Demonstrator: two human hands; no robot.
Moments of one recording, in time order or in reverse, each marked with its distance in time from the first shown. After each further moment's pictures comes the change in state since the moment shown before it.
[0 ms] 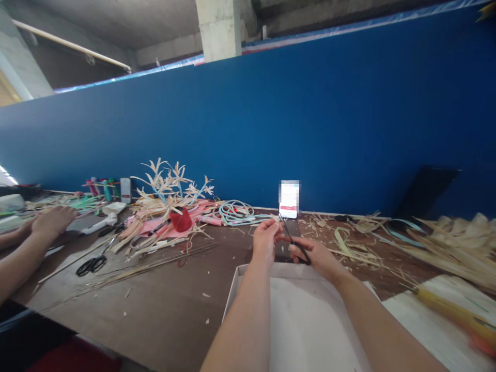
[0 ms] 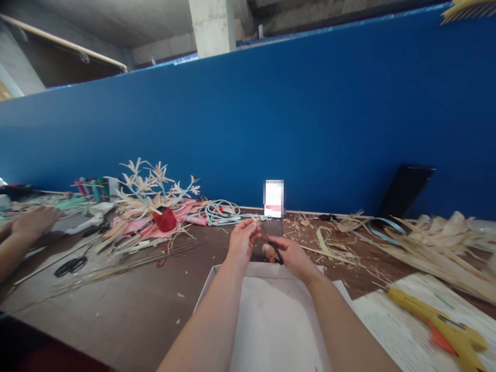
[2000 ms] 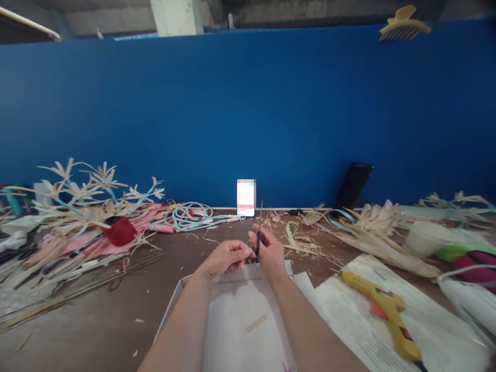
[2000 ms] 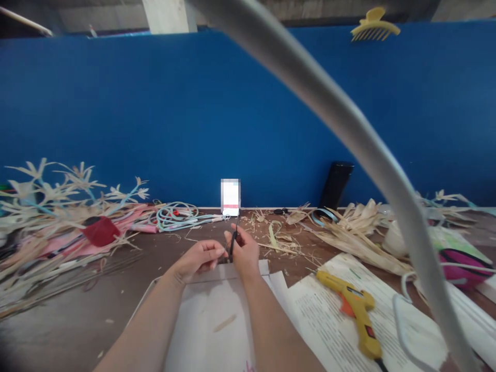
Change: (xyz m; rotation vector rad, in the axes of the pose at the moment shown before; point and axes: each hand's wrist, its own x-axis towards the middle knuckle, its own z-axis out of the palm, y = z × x) left_hand -0.028 0.006 0.001 0.671 -0.602 -0.331; right_hand 0.009 0.029 0.000 0.256 0.534 -0.102
